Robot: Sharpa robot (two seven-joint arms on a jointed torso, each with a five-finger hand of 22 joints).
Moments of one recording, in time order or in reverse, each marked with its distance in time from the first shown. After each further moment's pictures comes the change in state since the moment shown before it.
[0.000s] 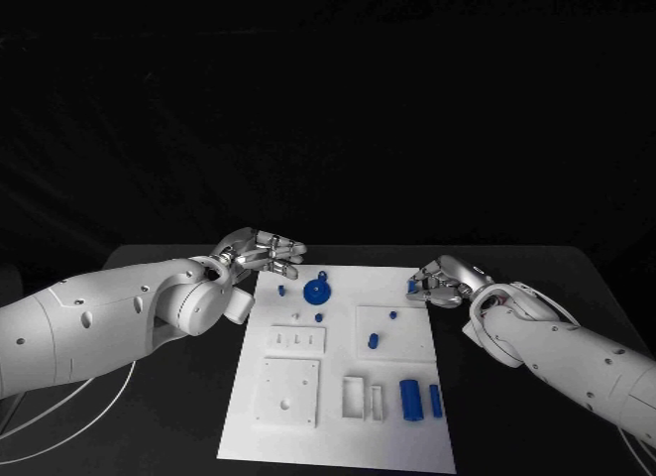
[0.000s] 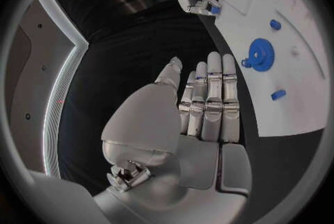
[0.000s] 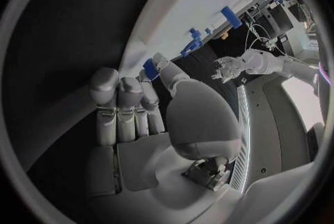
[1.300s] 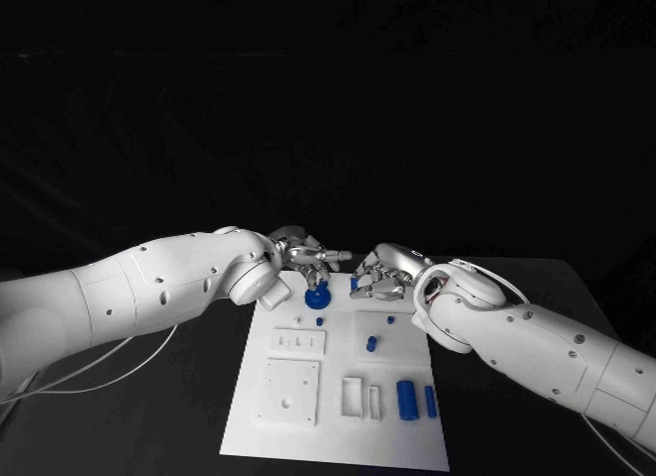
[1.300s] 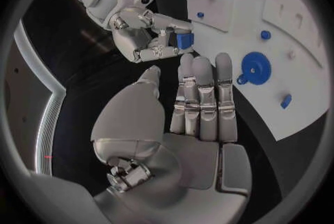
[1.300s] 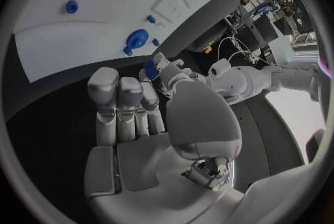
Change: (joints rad) left arm 0.051 0.216 0.007 -0.136 -0.361 0.083 -0.428; left_hand -0.252 -0.132 0.039 0.182 0.114 0.115 -0.091 0.000 0.693 0.151 -0.103 0.223 0.239 -0.049 -0.105 0.700 0.297 -0.032 -0.021 -0.113 0.358 0.379; right arm 0.075 0.093 -0.054 0.243 -0.120 0.127 -0.237; right_hand 0.008 -0.006 0.002 0.028 -0.065 0.002 -0.004 -0.002 -0.001 0.004 -0.004 -0.001 0.001 0.000 0.000 0.000 0.003 0.000 0.000 0.000 0.001 0.000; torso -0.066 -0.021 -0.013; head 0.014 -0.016
